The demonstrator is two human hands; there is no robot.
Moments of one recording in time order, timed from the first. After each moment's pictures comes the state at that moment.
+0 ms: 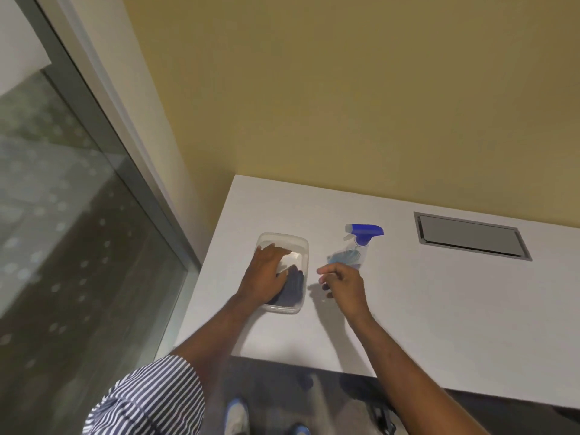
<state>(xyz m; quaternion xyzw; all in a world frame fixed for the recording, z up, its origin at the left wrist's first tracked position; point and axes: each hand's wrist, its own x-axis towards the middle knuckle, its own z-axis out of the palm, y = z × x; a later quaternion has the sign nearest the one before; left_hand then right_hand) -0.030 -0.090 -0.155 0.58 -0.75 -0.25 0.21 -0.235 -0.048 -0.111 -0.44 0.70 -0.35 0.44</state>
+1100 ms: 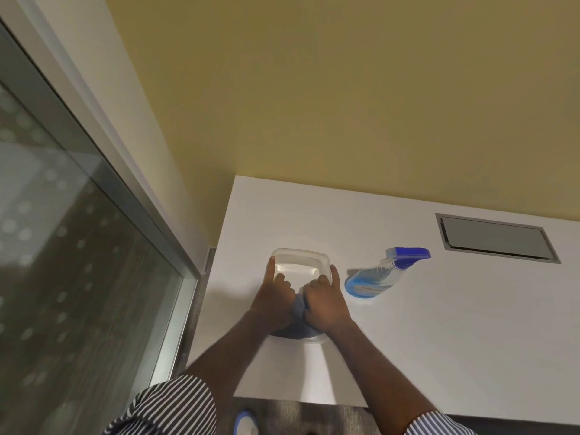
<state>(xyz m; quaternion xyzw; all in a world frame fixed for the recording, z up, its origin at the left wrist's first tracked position) 0.001 -0.138 -0.230 0.43 -0.90 -0.06 0.01 -0.158 -0.120 -0.184 -0.77 0.61 0.14 0.13</state>
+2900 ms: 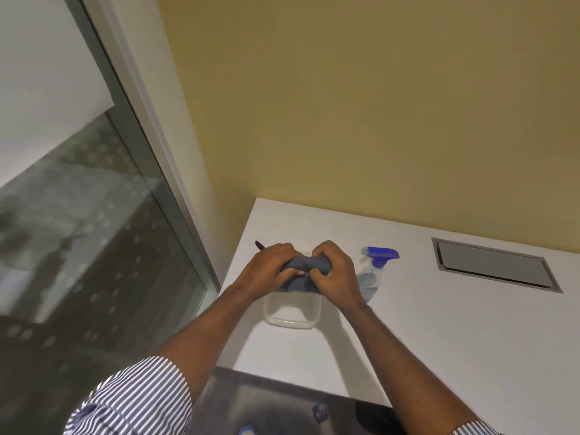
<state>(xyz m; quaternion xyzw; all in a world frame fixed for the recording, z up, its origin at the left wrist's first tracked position) 0.008 -0.106 -0.071 0.45 -0.82 -0.21 0.28 -0.187 -0.087 -0.058 -0.70 0.51 -0.42 0.28</state>
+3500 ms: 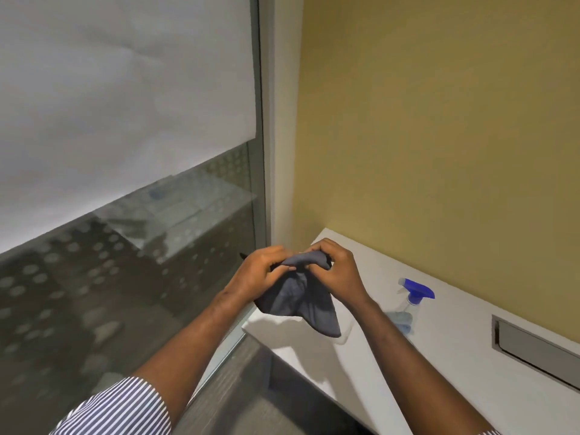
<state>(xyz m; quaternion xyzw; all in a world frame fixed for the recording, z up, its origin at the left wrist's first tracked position) 0.064 0.065 0.040 0.57 -0.72 -0.10 0.38 -0.138 -0.014 0.060 -0.81 0.29 -0.37 0.34</state>
